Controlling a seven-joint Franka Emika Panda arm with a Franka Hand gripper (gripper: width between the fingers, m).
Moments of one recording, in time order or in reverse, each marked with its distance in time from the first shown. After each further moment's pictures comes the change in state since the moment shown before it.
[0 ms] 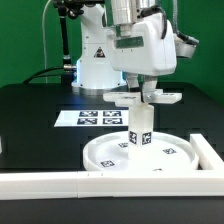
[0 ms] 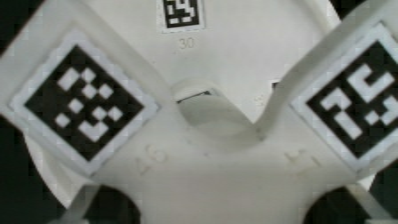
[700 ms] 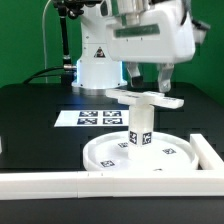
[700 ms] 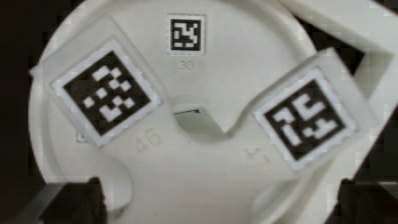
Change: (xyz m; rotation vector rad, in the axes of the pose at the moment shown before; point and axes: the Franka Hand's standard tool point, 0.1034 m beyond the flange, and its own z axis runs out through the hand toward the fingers) arm -0.016 -0.013 -0.032 -0.023 -0.067 -0.281
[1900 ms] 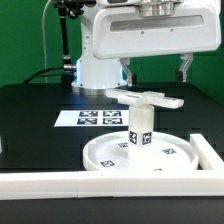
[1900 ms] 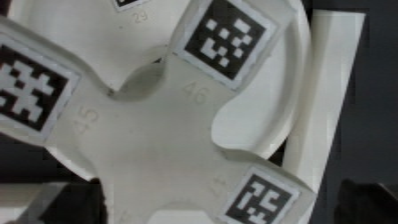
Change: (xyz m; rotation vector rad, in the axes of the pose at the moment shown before) arm -0.007 -0.002 0.008 -0.083 0.052 -1.127
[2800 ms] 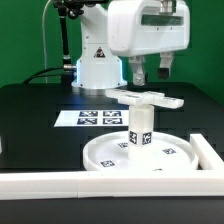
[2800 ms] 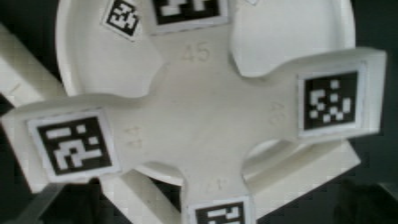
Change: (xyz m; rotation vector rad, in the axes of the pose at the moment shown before) arm 0.002 0.008 -0.004 -0.059 -0.055 -0.981
